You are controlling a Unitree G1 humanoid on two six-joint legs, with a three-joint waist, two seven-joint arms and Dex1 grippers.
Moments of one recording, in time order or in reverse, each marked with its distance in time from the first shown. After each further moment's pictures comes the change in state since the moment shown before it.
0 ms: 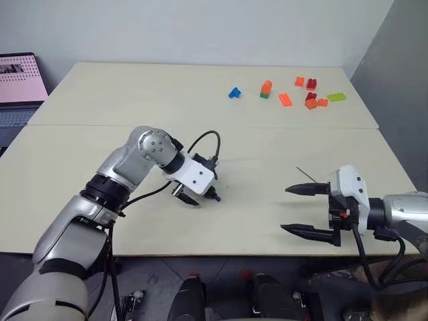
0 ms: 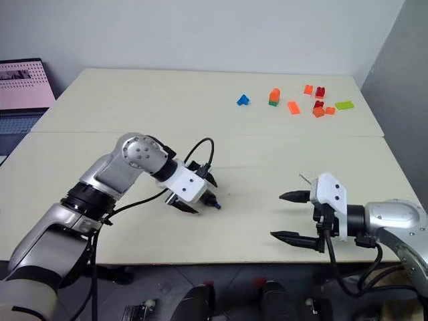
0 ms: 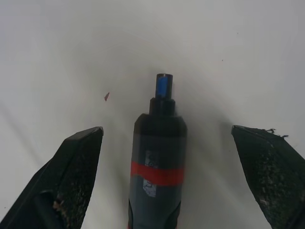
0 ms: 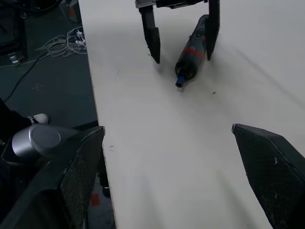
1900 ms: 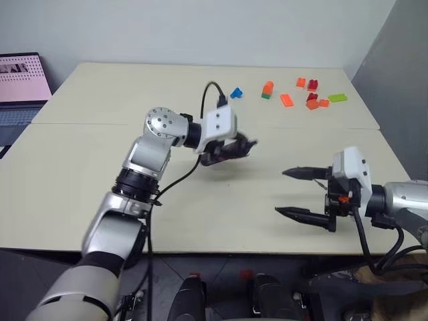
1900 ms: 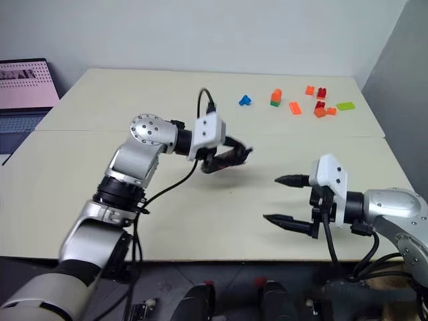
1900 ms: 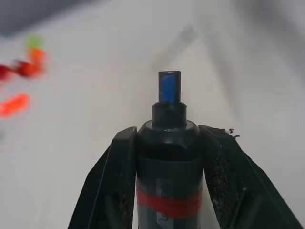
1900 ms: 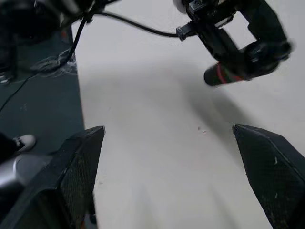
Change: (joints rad) left arm 0.026 -0.333 0.397 -0.173 -0.292 0.601 0.329; right arm -0.157 0.040 -0.044 -0.005 0.107 0.083 -0.116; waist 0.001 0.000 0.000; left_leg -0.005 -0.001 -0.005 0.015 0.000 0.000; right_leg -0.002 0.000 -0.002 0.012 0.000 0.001
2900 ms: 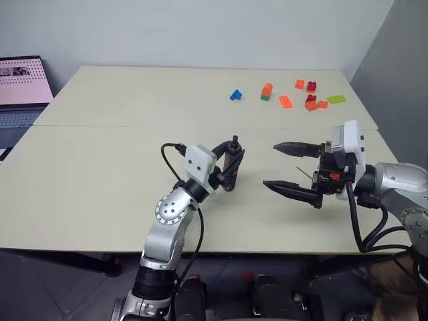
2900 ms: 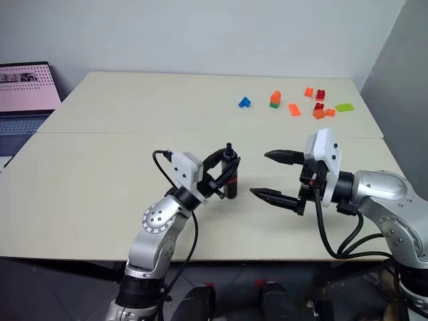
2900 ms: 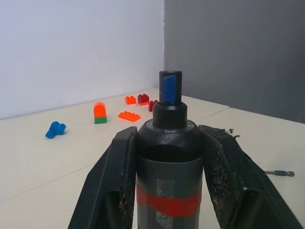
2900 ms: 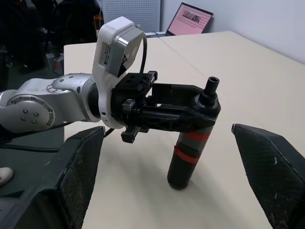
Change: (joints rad) left arm 0.699 -0.257 0.037 -0.486 -0.079 -0.120 0.685; right arm -0.146 0.094 0.065 0.060 -0.010 -0.025 -0.039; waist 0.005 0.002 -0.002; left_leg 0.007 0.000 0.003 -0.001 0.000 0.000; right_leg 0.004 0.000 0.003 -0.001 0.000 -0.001
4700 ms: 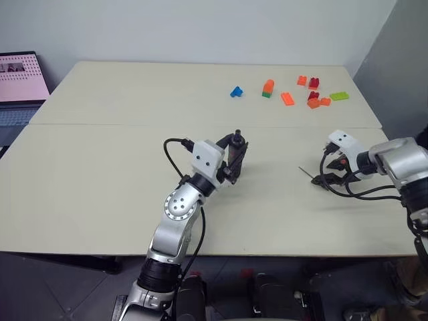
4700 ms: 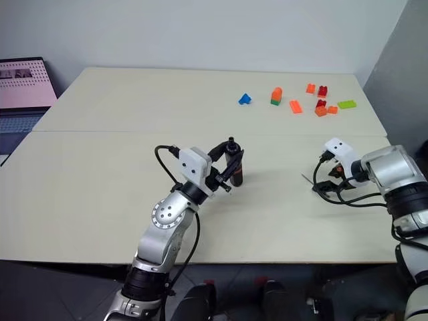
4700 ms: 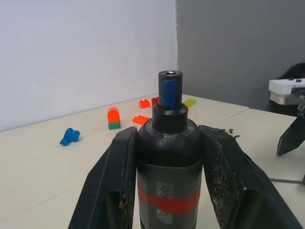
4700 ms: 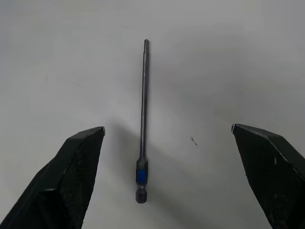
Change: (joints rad) left arm -0.084 -0.012 -0.070 0.087 0.051 -0.087 0.122; right arm -0.536 -0.075 0.530 1.094 -0.679 0.132 0.269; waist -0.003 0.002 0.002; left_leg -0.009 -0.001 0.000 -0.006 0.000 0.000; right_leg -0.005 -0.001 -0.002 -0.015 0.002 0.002
